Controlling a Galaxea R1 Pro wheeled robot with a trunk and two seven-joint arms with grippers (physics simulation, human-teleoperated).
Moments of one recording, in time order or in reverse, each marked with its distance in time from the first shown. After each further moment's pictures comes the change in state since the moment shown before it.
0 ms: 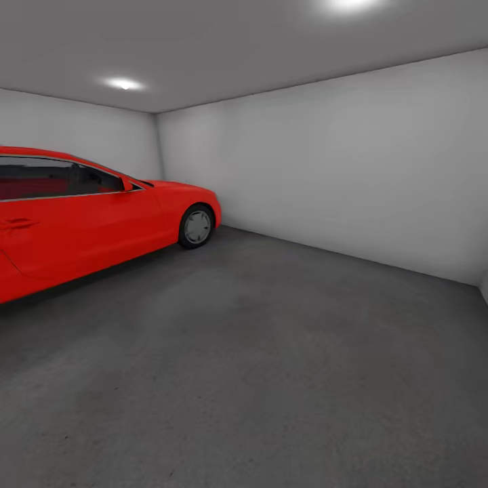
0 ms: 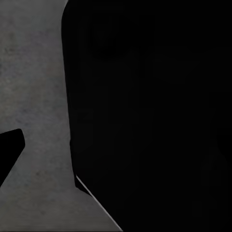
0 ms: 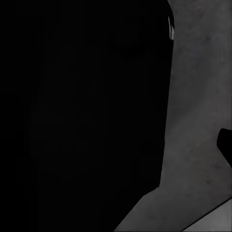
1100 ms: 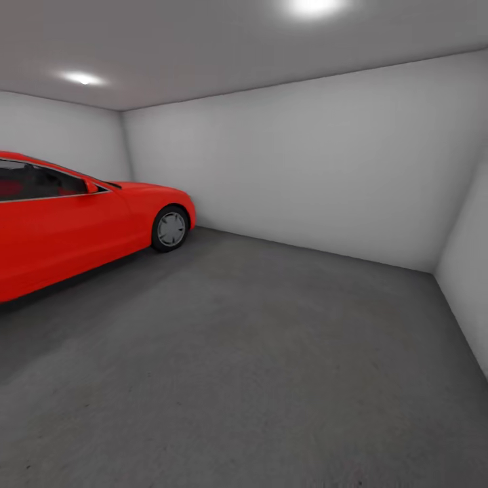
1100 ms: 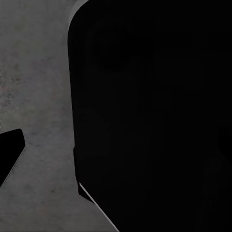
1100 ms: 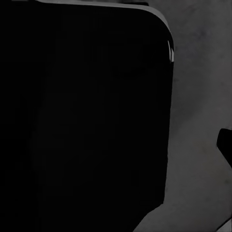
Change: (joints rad) left arm 0.001 0.006 0.003 -0.018 0.001 -0.006 -0.001; right arm -0.001 0.005 -0.005 0.000 -0.007 -0.061 -0.001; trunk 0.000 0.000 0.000
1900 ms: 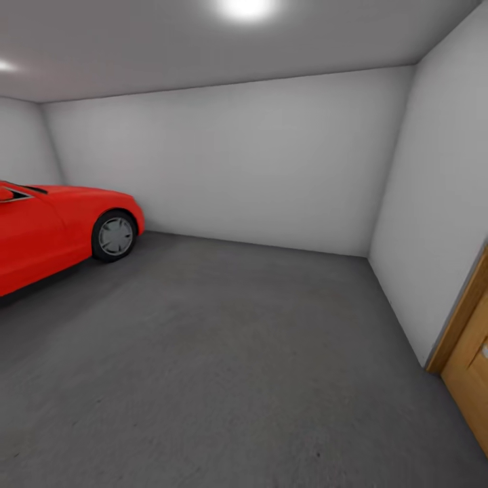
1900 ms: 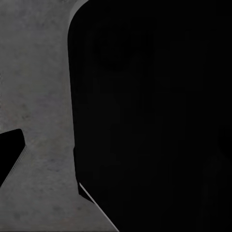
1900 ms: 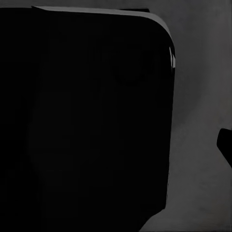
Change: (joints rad) left arm 0.000 0.000 0.000 0.000 0.000 0.000 0.000; right arm 0.000 0.003 0.000 0.000 0.000 -0.018 0.000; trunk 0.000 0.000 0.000
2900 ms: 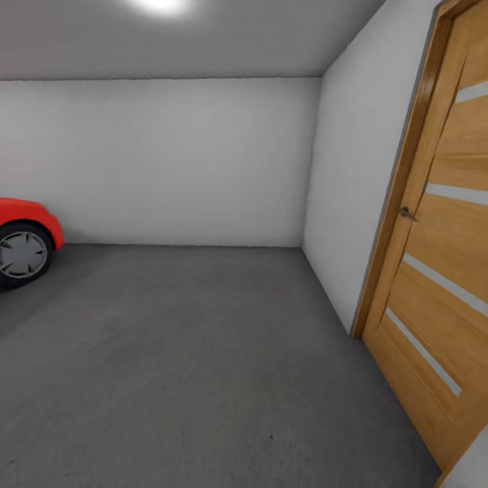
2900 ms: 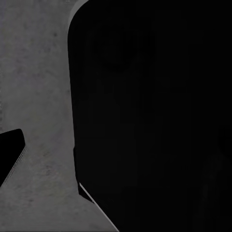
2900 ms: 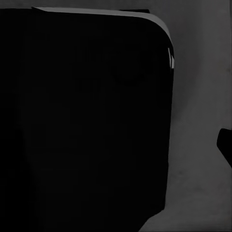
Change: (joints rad) left arm 0.000 0.000 0.000 0.000 0.000 0.000 0.000; right arm 0.000 -0.008 0.001 0.000 -0.002 -0.002 0.016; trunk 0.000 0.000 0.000
